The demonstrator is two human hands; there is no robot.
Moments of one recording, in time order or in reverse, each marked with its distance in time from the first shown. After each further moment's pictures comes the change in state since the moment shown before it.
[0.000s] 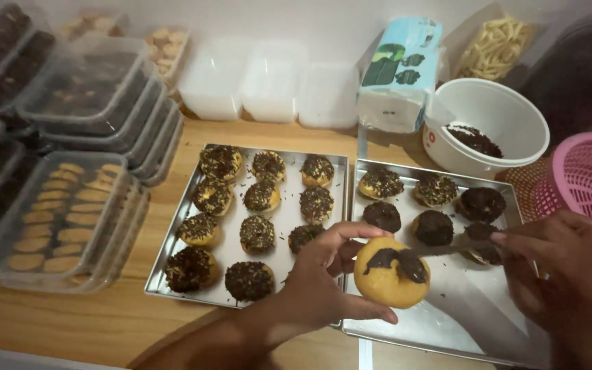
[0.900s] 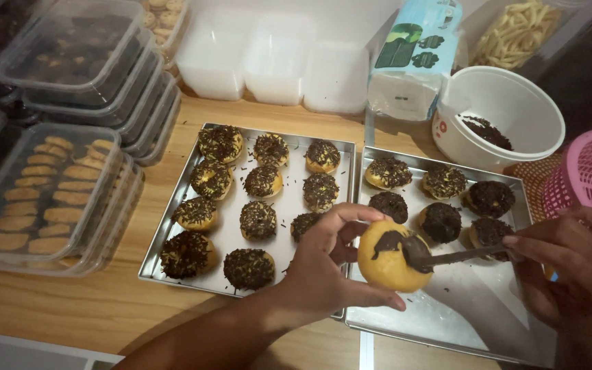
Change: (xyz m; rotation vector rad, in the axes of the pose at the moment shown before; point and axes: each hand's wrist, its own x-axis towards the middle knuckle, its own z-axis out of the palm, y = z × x) left_hand 0.001 -0.001 -0.002 -0.125 0.031 0.049; right_hand 0.019 -0.017 -0.007 0.093 0.058 -0.241
